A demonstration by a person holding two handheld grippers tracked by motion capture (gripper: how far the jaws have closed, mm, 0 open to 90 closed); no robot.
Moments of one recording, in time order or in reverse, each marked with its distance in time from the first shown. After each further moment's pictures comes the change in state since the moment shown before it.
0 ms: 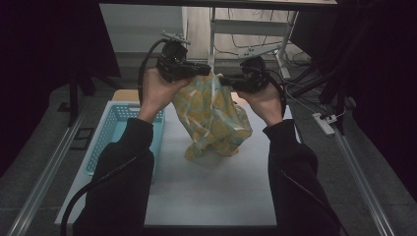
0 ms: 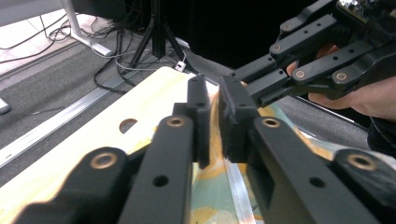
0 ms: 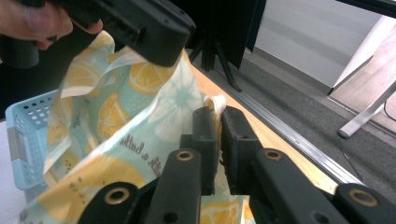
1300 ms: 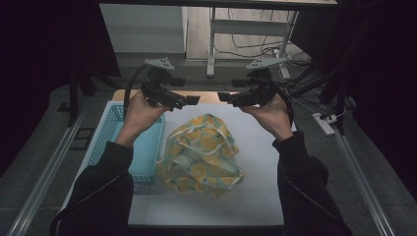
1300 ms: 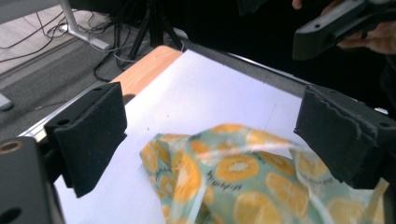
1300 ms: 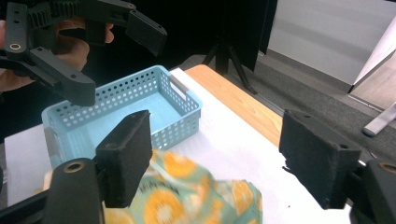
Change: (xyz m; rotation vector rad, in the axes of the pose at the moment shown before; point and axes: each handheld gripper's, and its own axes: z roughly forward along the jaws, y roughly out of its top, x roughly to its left) left arm -0.007 -0.065 -0.020 0.025 0.001 0.063; right arm 0.014 -0.024 -0.017 -0.030 0.050 0.053
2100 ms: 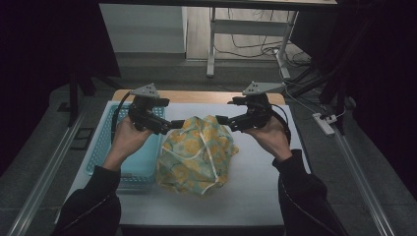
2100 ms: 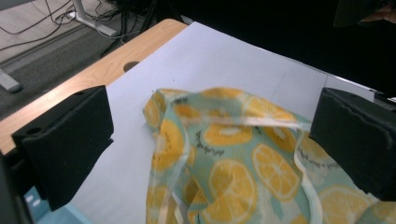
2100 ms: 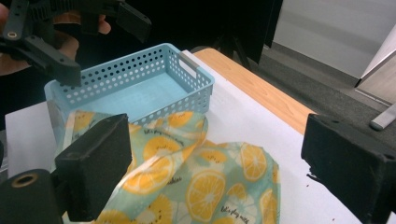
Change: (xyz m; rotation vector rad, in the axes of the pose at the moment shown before) left arm -0.003 -0.071 -0.012 0.003 0.029 -0.023; right arm 0.020 -0.050 0.007 0.005 0.011 -0.013
